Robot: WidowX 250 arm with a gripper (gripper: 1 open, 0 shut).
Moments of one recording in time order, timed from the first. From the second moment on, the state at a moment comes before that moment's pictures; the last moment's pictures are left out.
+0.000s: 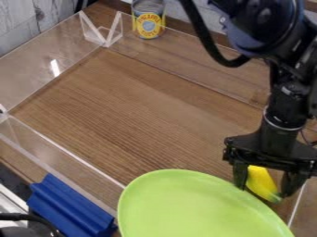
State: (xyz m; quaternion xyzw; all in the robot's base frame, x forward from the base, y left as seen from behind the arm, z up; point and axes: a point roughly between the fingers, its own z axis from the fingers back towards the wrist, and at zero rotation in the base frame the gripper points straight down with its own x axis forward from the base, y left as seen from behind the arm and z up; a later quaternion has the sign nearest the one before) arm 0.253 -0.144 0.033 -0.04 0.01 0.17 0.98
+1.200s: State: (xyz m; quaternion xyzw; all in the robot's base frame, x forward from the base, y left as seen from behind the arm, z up) arm 0.241 -0.141 0.083 -0.02 0.03 0.12 0.99
